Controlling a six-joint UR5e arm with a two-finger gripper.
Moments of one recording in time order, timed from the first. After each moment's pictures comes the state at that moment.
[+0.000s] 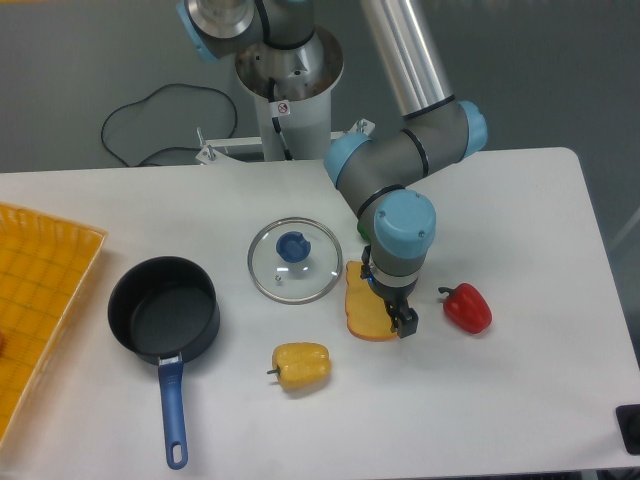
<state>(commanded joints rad) 2.56 -2.06 -1.74 -0.95 1.57 1.70</state>
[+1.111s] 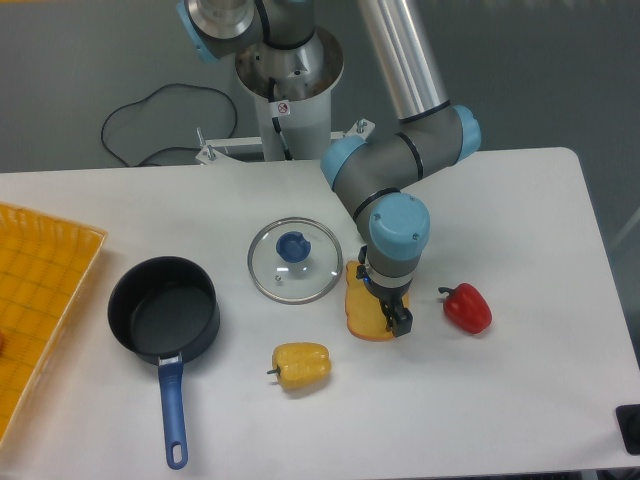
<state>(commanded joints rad) 2.56 -2.08 -1.76 -0.91 1.57 1.70</state>
